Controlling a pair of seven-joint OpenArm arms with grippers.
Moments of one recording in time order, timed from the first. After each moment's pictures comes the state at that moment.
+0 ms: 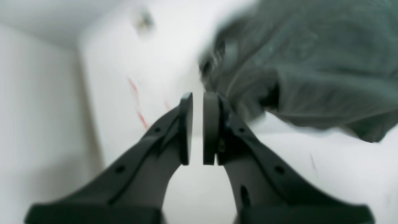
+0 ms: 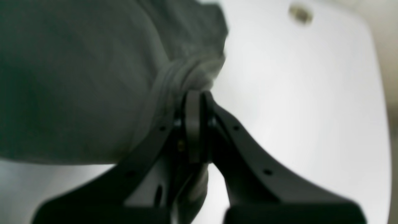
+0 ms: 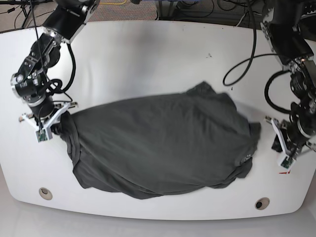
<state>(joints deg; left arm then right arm) -16.6 -22.0 -18.7 107.4 -27.9 -41.9 84.2 3.5 8.7 33.0 106.7 13.5 40.2 -58.2</state>
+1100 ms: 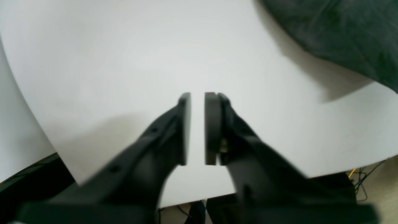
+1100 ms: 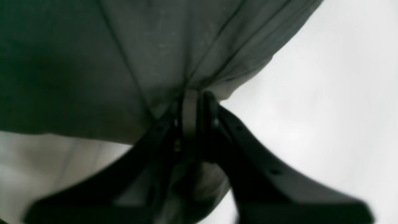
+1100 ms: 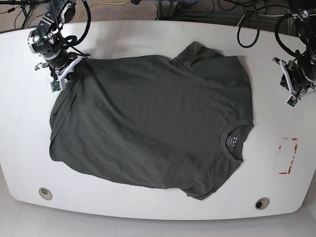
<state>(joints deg) 13.2 -29.8 -26.7 107.4 -28.0 -41.9 73.8 -15.3 2.2 36.5 108.0 12.5 40.2 -57.4</state>
